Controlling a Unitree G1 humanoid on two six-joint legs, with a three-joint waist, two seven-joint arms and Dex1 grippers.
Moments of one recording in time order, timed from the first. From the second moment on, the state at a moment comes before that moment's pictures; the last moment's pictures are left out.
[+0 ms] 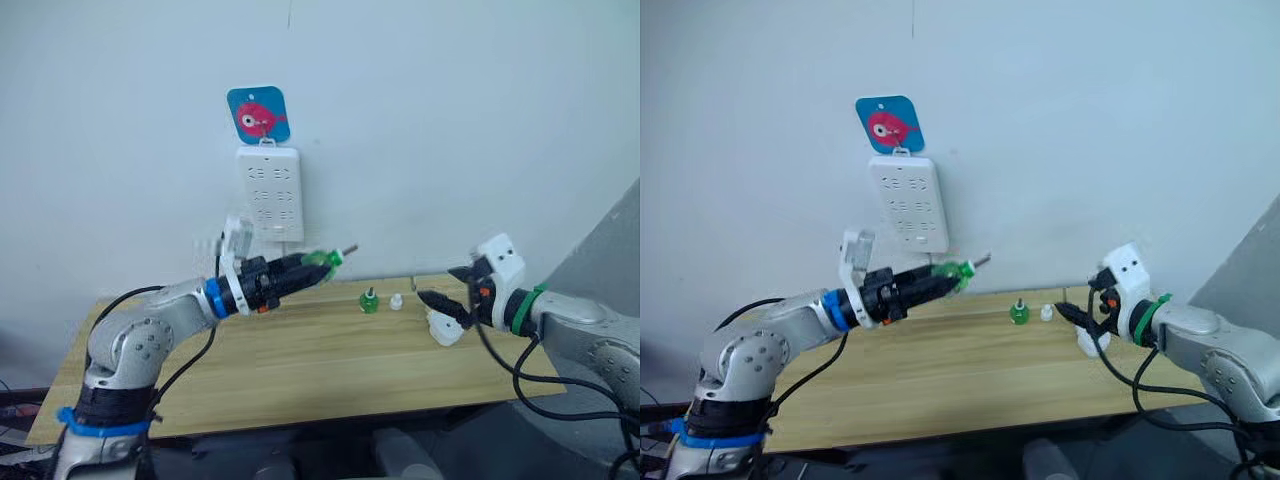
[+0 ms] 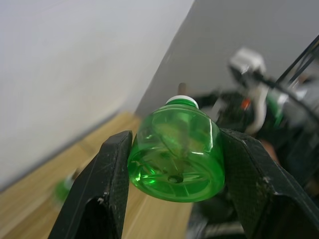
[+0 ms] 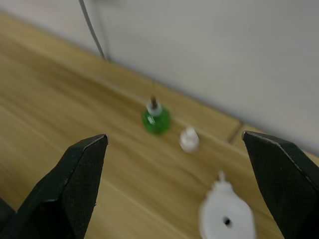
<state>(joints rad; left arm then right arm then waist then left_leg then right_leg) -0.24 0.64 0.03 -0.27 -0.86 0.76 -0.79 -0.26 -0.96 0.15 -0.41 0.78 0.92 0.32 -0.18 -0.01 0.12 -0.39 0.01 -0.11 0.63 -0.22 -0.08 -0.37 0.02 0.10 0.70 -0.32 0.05</state>
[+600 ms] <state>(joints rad) -0.08 0.62 -0.12 -0.32 -0.58 0.52 -0.91 -0.60 -0.90 0.50 0.13 0.27 0.99 0.72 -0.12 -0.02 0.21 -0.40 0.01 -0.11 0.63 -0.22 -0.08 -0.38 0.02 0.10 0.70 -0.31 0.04</state>
